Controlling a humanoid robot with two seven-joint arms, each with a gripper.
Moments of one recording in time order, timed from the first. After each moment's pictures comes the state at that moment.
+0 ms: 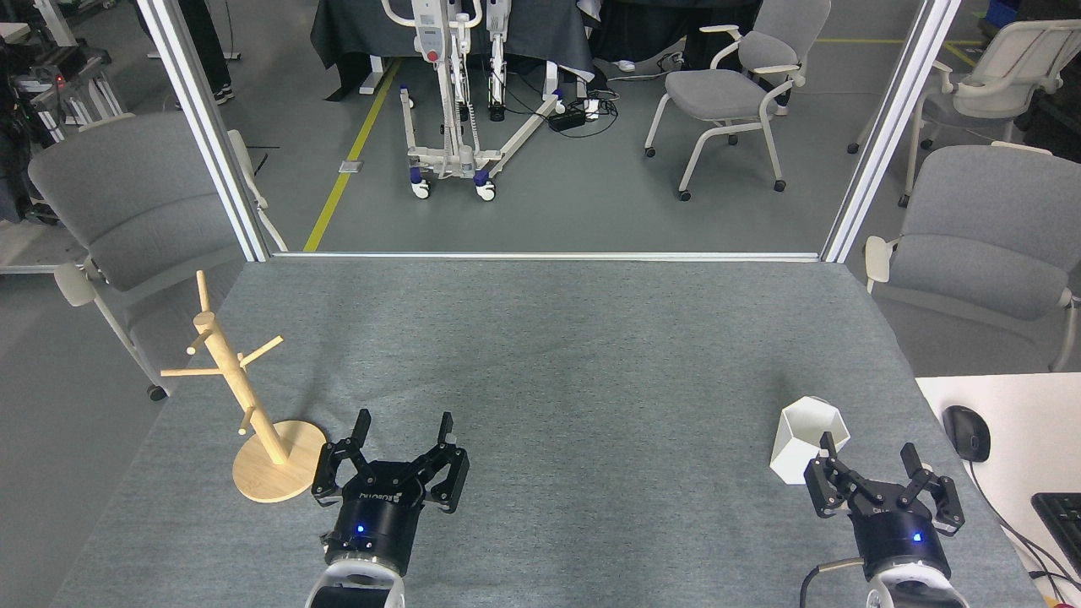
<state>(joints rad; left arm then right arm) -0.04 -0.10 -0.12 -1.64 -1.57 0.05 0.01 -0.11 -0.03 -0.34 -1.36 1.52 -0.18 0.00</state>
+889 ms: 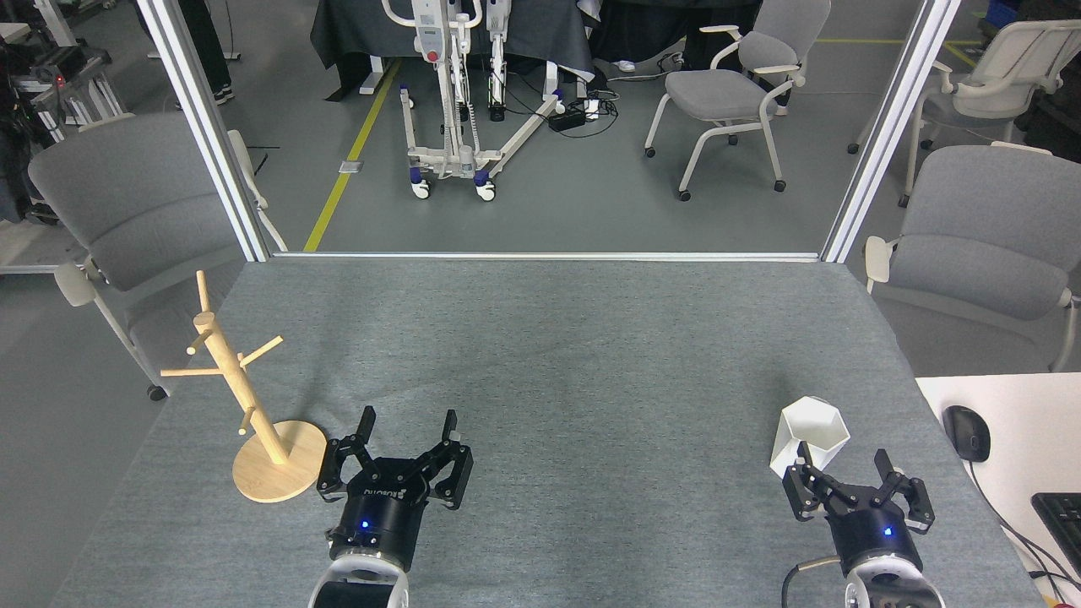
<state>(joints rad) -0.05 -0.11 -0.12 -1.62 -1.57 0.05 0.01 -0.17 -0.03 -0.31 -1.21 1.58 -0.17 -0.01</state>
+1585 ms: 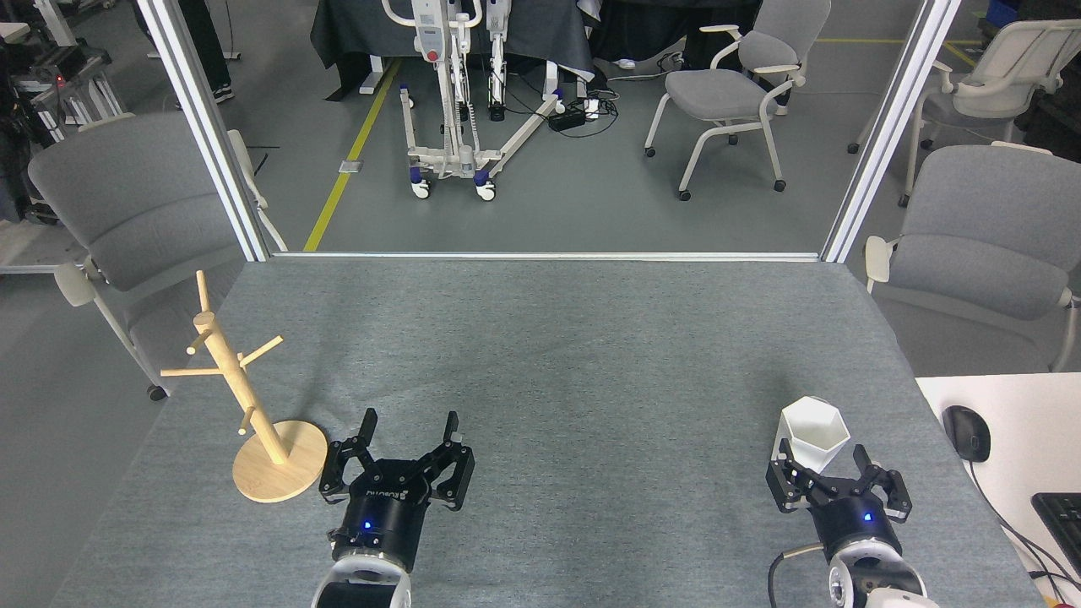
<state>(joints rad) -0.05 -0.11 -0.12 -1.61 -1.57 0.06 0.01 -0.24 -0.03 -0.28 -1.10 1.60 -0.17 -0.01</state>
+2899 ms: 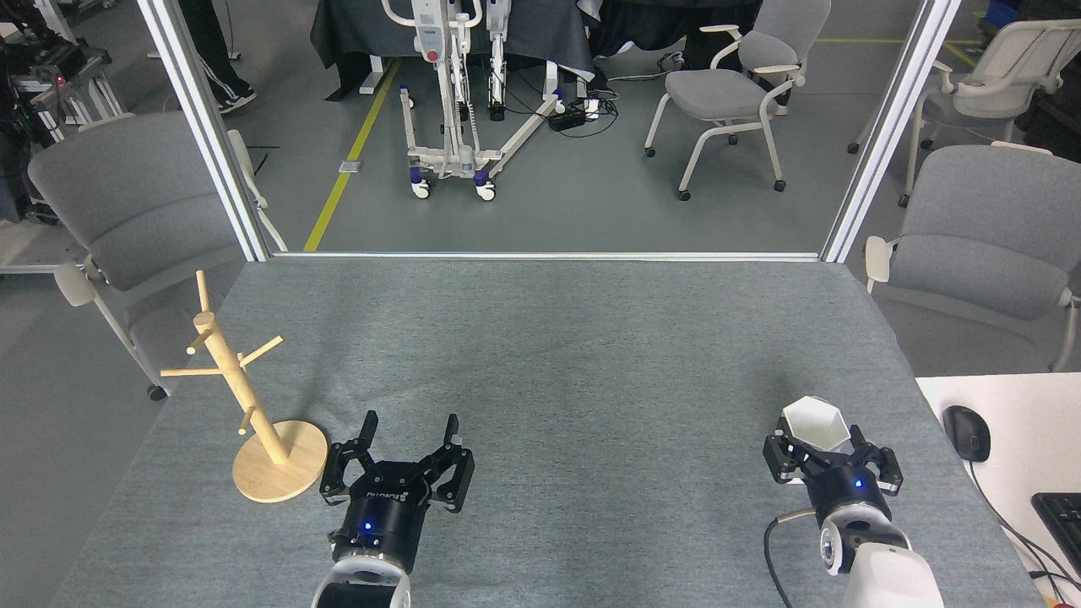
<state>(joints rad) -0.05 -0.11 -0.12 -1.60 -1.57 0.05 0.01 -0.38 -0.06 -0.27 -0.90 1.60 -0.12 -0.01</state>
